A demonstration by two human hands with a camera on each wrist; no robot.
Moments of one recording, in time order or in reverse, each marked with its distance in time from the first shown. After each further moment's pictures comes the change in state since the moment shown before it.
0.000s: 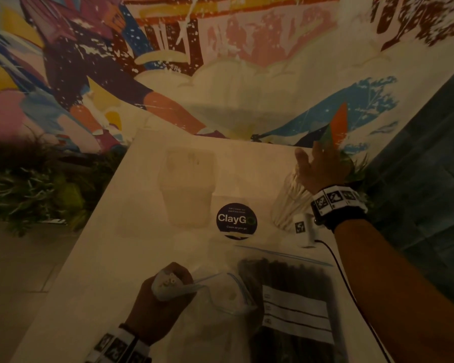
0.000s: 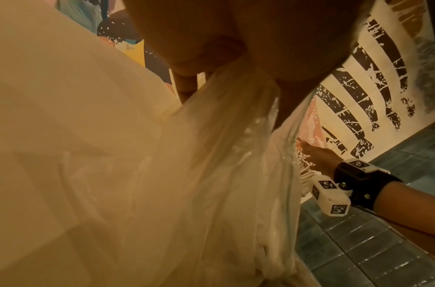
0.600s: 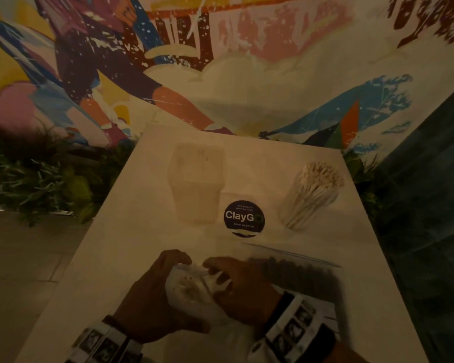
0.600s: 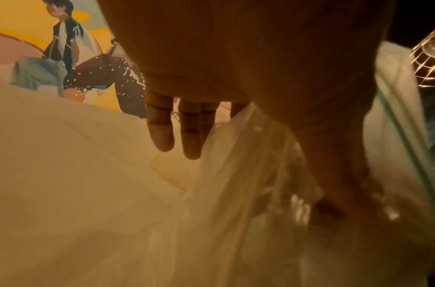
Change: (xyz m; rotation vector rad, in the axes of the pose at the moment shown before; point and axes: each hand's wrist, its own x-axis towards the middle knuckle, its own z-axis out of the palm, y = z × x) left_hand 0.002 0.025 -0.027 0.509 -0.288 0.016; right_hand -0.231 -0.066 0.043 0.538 -0.761 -0.616
